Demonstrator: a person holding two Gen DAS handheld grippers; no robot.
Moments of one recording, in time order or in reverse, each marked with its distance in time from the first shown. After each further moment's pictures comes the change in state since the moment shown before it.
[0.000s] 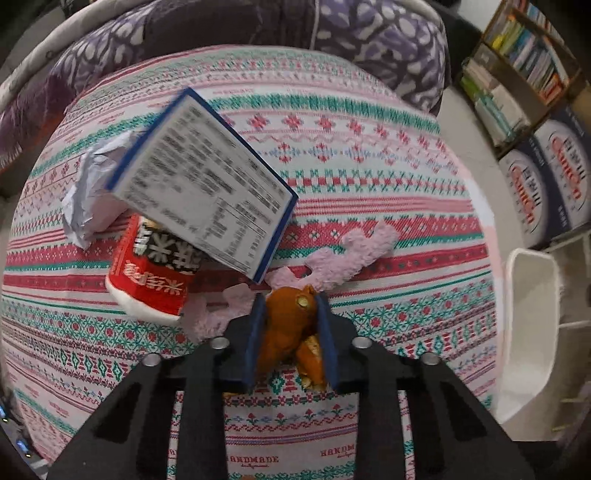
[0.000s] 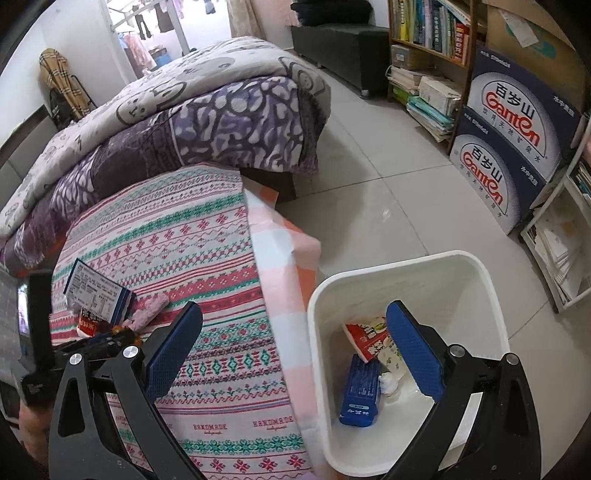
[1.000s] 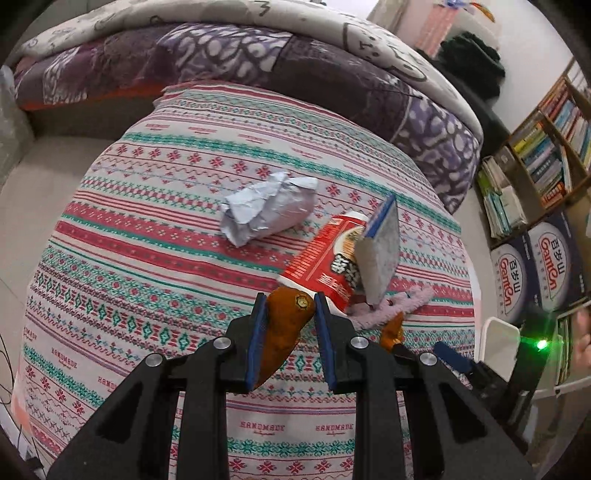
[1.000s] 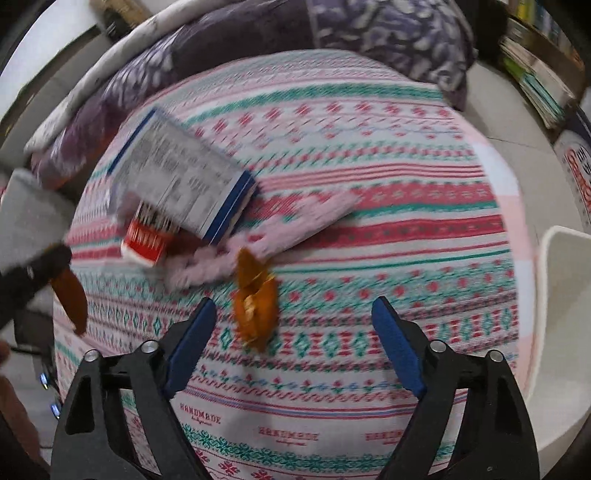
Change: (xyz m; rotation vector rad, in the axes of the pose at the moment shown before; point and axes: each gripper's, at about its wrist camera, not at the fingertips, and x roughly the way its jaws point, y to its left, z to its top) left arm -0.087 0.123 -0.025 -0.262 -0.174 -0.047; right arm 0.086 0.166 -0.063 -0.227 0.273 0.179
